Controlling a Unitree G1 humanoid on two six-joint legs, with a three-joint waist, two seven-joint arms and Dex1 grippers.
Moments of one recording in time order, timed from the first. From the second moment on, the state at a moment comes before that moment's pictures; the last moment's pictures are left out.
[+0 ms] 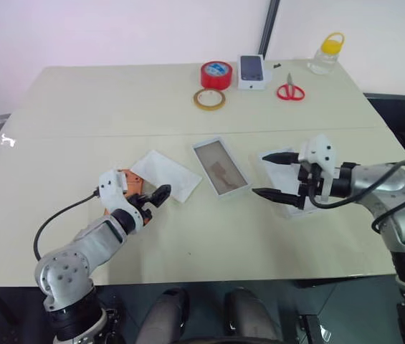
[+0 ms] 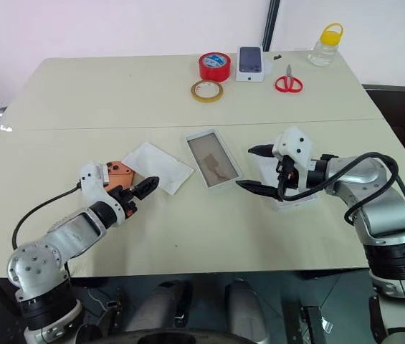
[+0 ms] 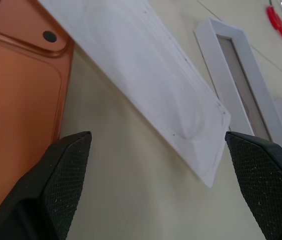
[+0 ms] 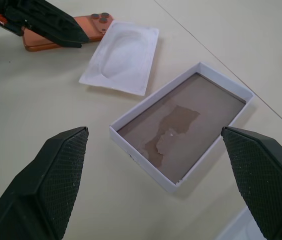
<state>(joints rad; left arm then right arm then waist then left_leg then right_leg) -0.21 0.02 0.46 -0.51 -1.07 1.28 0.34 -0.38 -0.79 -0.03 -0.23 0.42 0.50 1.05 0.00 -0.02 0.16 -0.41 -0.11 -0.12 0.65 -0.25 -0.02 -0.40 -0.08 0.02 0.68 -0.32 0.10</state>
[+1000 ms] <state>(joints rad) -0.36 -0.04 0.45 -0.24 -1.18 1.15 0.51 -0.37 -0.71 0.00 -0.25 0.41 0.47 0.98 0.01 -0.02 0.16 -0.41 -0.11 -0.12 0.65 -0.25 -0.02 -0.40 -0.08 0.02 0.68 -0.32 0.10</state>
